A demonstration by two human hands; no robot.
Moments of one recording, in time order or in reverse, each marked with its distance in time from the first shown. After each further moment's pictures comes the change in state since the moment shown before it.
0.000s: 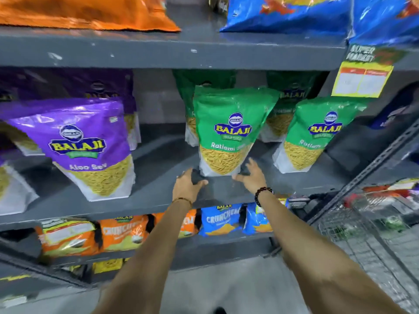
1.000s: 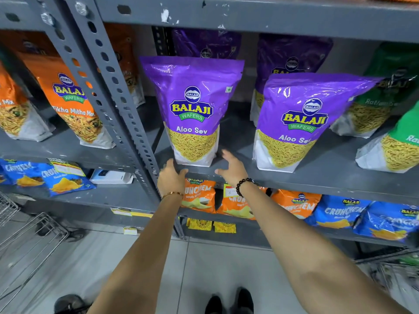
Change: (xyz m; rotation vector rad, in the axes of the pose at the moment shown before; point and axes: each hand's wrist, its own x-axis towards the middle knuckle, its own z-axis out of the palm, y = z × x) left_hand -0.076 -0.330 -0.324 0.017 0.491 -0.339; right_hand -0.147 -0.120 0.459 -0.272 -0.363 -0.276
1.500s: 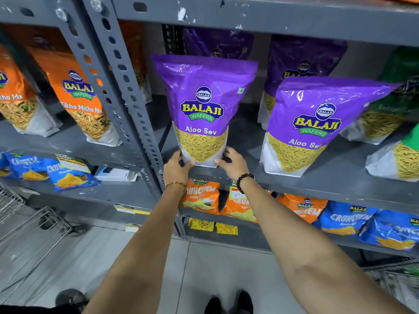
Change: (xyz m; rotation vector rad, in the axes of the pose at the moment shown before) left_hand 0.026 0.002 -0.002 -0.278 -0.069 0.043; right_hand 0.023 -0.009 0.012 0.107 0.018 -0.012
